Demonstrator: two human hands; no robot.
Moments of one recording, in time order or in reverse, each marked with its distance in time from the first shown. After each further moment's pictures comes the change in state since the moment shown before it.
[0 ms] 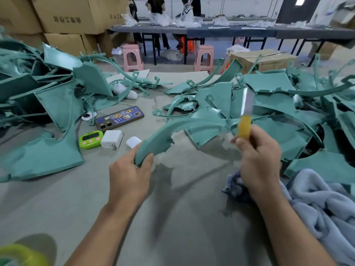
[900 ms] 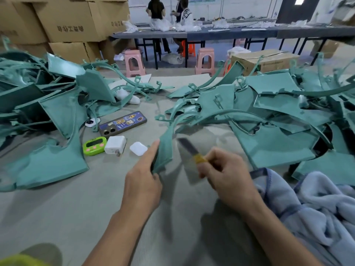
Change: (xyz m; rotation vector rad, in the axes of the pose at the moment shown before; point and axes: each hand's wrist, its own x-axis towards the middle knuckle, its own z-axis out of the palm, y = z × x) left_hand 0.000 -0.009 0.012 0.209 -0.223 -0.047; right_hand -0.033 -0.015 0.033 0.134 -0.481 0.021
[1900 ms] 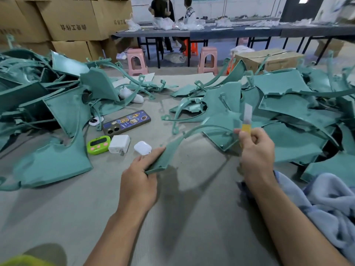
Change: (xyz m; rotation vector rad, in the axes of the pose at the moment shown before) left_hand 0.002 0.000 -0.014 -0.225 0.025 -0.018; right_hand 0.055 0.047 -0.021 0.173 0.581 0.163
